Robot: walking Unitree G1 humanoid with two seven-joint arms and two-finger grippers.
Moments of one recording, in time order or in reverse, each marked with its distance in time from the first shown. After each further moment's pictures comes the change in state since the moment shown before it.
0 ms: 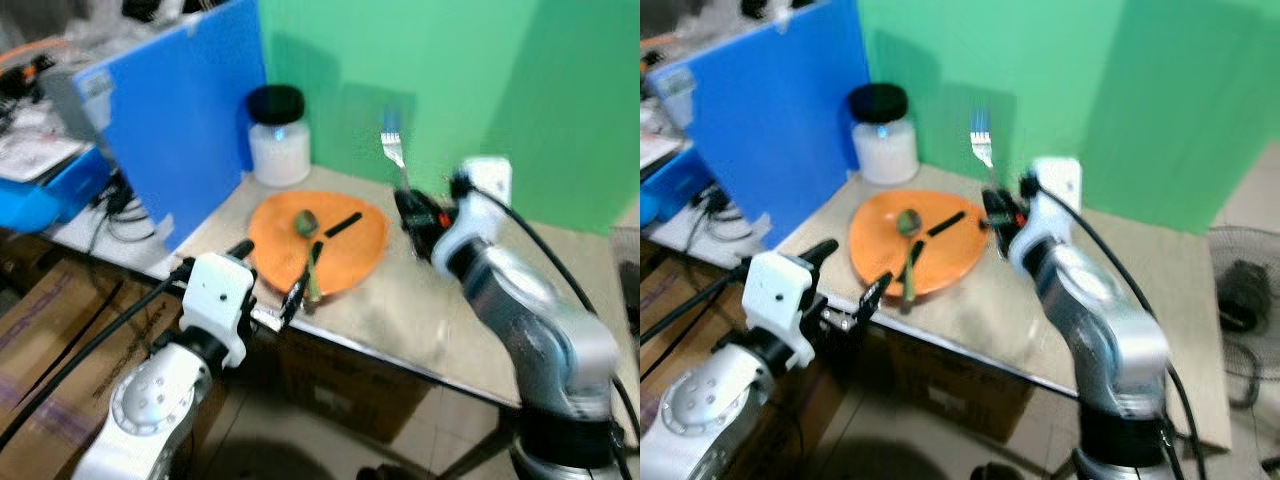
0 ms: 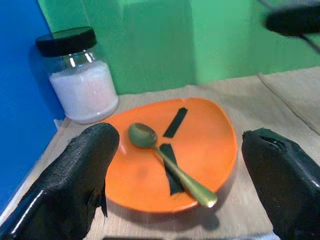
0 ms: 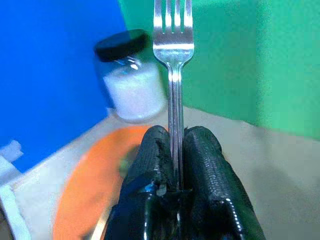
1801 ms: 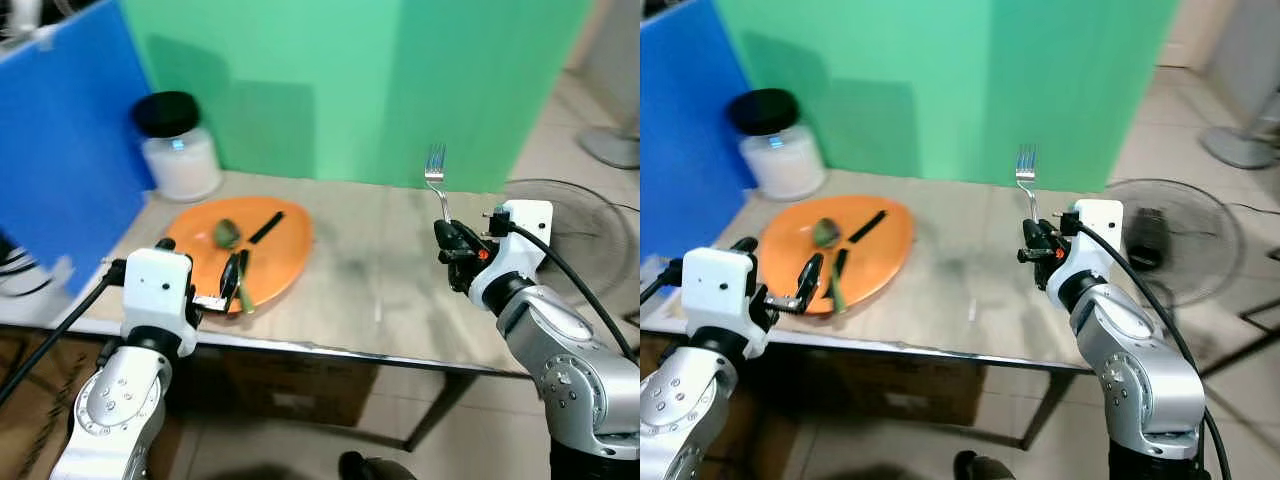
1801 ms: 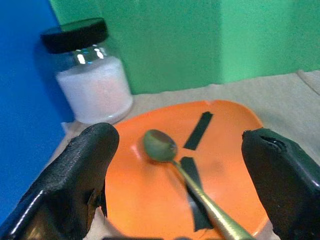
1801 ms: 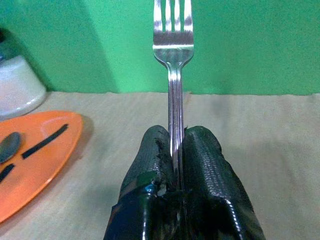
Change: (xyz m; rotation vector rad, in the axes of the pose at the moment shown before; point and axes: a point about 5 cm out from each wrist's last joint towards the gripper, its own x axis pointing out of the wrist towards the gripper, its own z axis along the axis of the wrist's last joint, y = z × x) left arm -0.017 0.042 -0.012 0.035 0.071 0.330; right arm -0.020 -0.026 -0.020 0.012 0.034 -0.111
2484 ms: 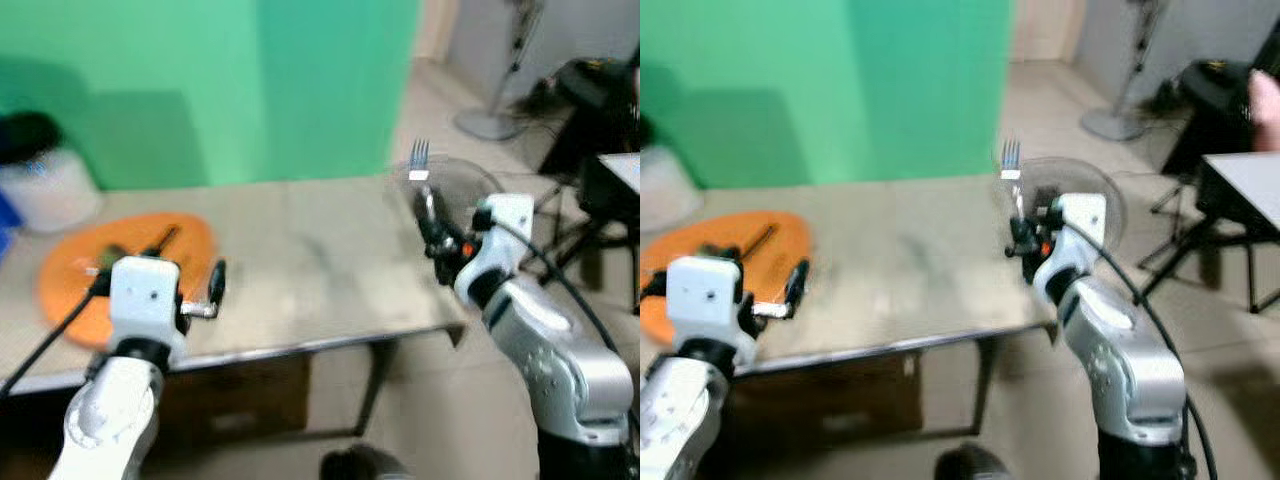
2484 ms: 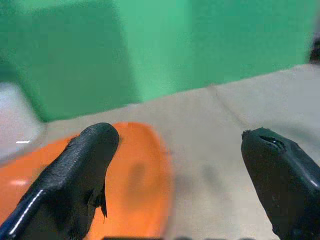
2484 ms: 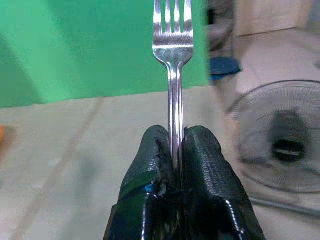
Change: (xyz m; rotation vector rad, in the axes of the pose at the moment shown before) left arm -0.008 0.000 -0.003 -0.009 0.013 0.037; right arm 0.011 0.005 -0.003 -0.007 0.004 0.029
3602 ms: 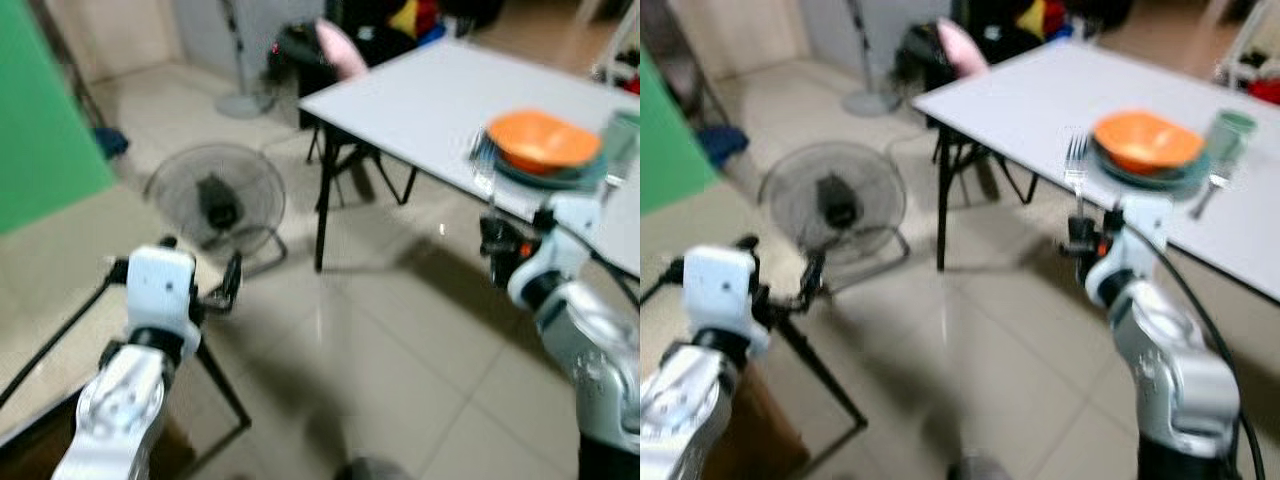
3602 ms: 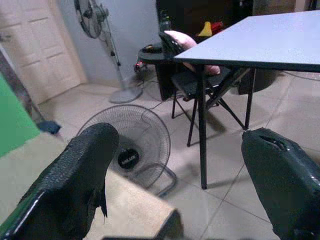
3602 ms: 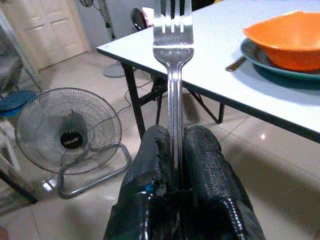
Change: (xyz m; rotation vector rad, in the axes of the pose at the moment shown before) left arm 0.007 -0.004 0.008 0.019 -0.033 -0.036; right arm -0.018 -0.042 0.008 -0.027 -0.017 -0.173
